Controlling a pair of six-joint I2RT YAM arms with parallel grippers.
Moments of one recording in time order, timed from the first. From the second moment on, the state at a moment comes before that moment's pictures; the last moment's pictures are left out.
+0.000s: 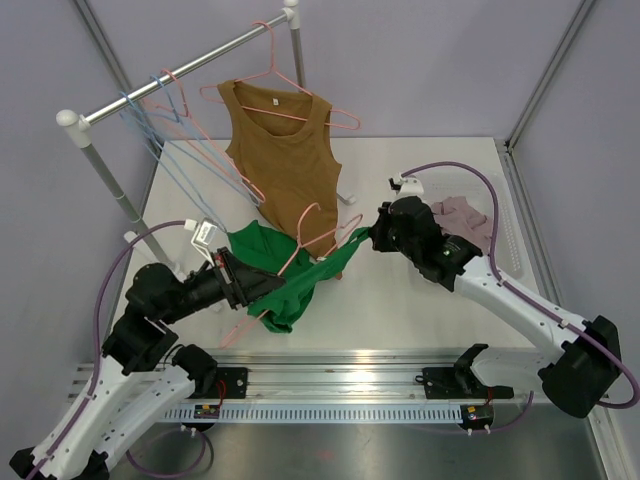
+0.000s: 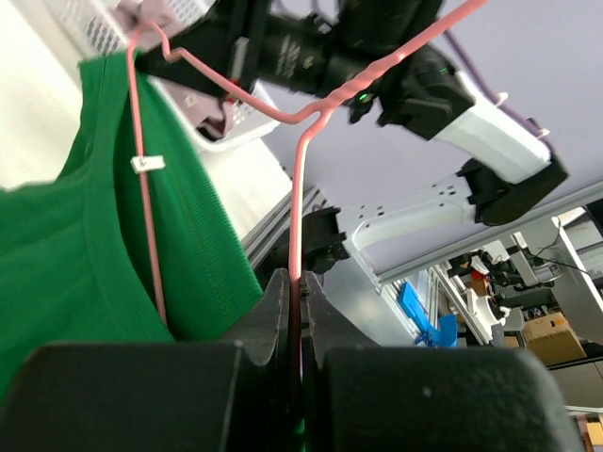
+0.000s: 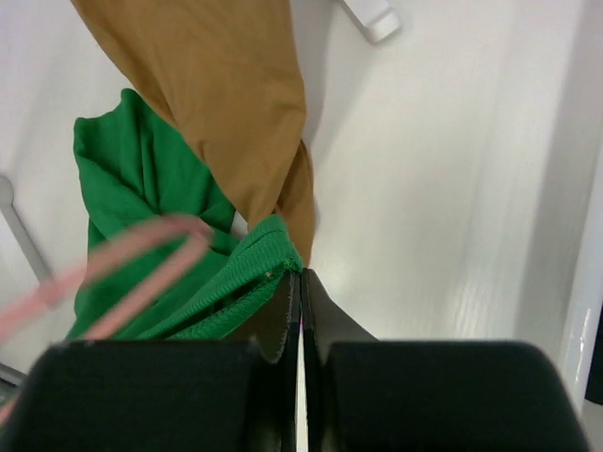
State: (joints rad) left arm -0.60 0.44 0.72 -0.29 0.51 -0.85; right arm 0.69 1.19 0.98 -0.31 0.23 0.52
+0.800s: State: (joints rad) left arm -0.77 0.93 1.15 0.46 0.30 -0.38; right arm 0.63 0.81 1.18 -0.41 -0.40 0.53
